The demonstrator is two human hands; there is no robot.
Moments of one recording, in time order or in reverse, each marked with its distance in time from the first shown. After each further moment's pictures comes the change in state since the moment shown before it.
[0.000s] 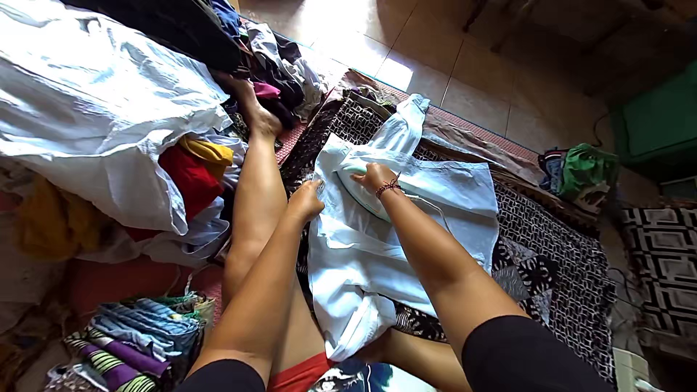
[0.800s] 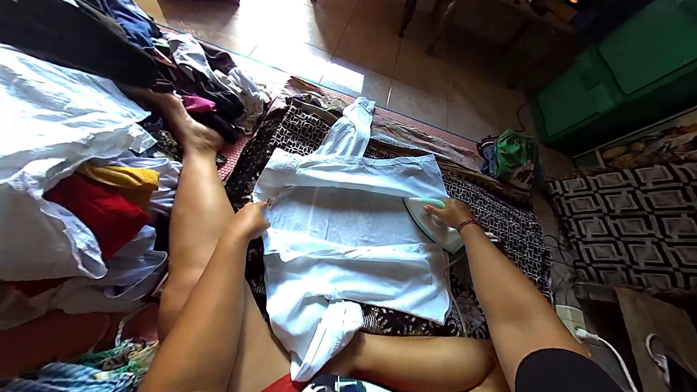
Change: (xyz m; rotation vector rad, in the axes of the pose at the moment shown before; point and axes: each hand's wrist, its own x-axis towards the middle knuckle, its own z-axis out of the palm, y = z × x) left_hand 0.006 -0.014 0.006 0.106 -0.091 -0.116; right_hand -0.107 0.311 -0.021 0.132 0.098 0.348
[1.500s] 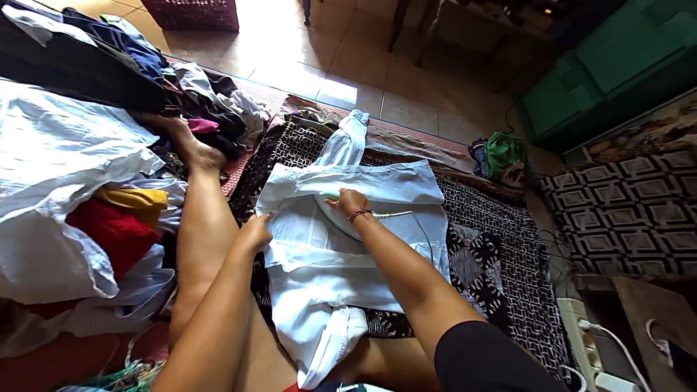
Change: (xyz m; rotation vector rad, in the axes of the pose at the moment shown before) left_hand 0.005 0.000 0.007 0.044 -0.014 0.015; right_hand -0.023 -0.251 0.071 0.000 -0.016 -0.219
